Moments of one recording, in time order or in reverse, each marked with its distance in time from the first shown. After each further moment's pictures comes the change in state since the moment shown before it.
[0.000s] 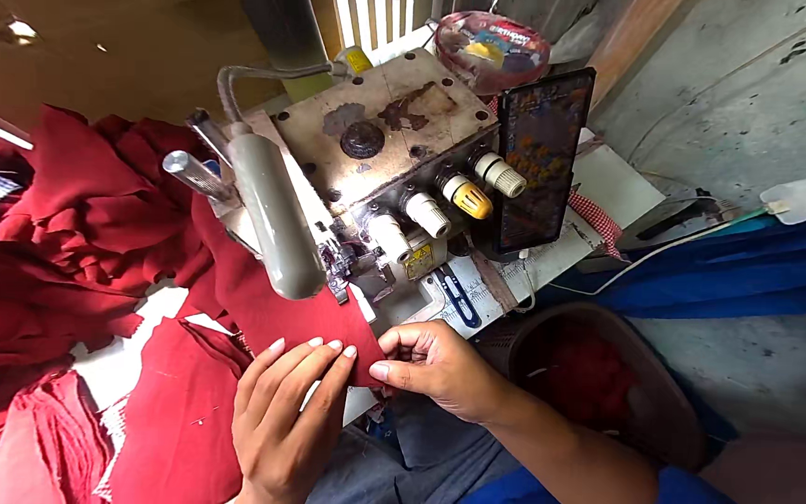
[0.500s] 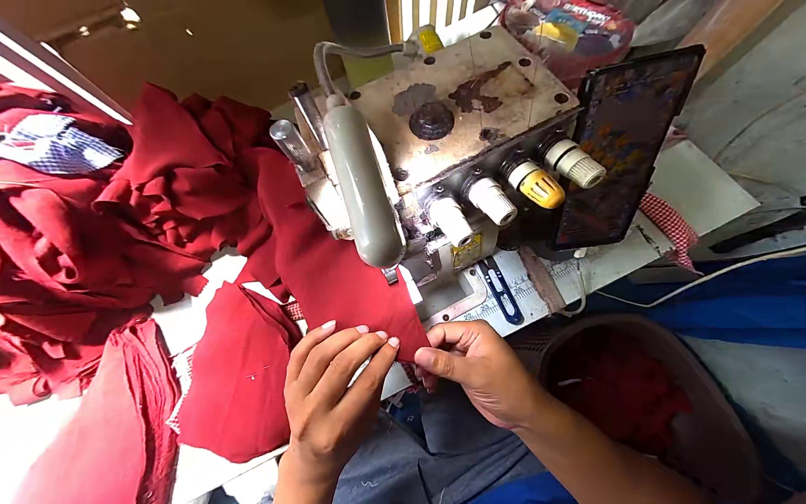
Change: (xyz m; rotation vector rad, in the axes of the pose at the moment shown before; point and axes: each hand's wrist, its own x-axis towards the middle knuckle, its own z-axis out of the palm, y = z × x) left_hand -0.006 0.002 -0.006 -0.039 -0.007 -0.017; right_hand -0.009 0.012 0.006 0.102 0.083 0.084
